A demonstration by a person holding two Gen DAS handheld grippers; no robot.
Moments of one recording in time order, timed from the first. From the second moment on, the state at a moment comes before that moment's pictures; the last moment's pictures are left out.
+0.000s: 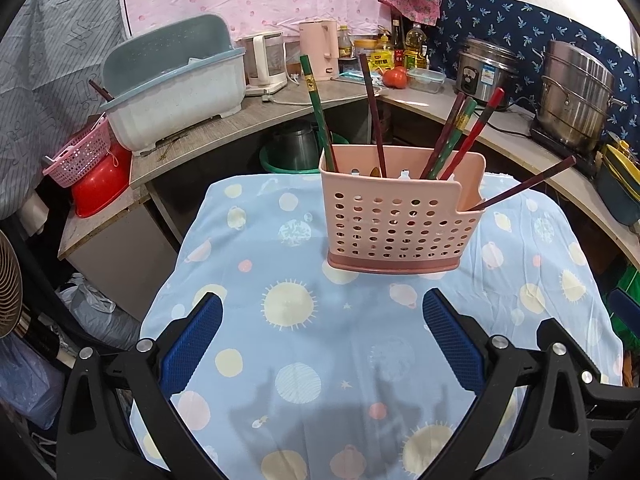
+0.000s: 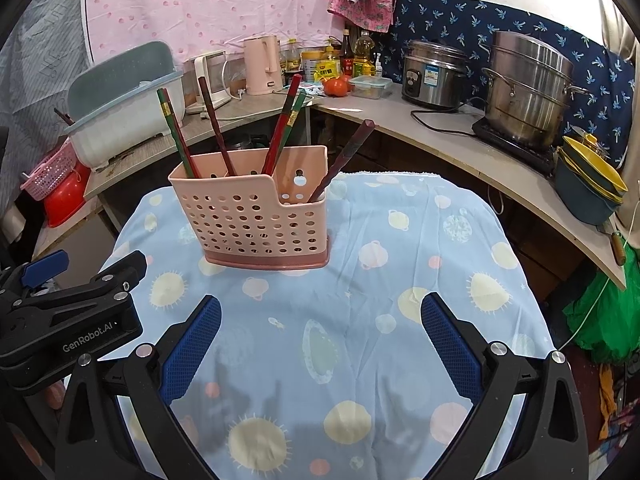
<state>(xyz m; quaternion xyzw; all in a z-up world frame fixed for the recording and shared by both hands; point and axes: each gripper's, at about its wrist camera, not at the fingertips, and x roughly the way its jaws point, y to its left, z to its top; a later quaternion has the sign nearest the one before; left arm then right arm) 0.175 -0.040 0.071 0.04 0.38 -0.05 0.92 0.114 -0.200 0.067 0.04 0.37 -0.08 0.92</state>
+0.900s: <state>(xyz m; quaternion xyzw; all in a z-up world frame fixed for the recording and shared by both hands) 0.177 -0.050 0.071 0.05 0.38 -0.08 0.92 0.107 -0.209 0.073 0.05 0.37 -0.09 0.92</state>
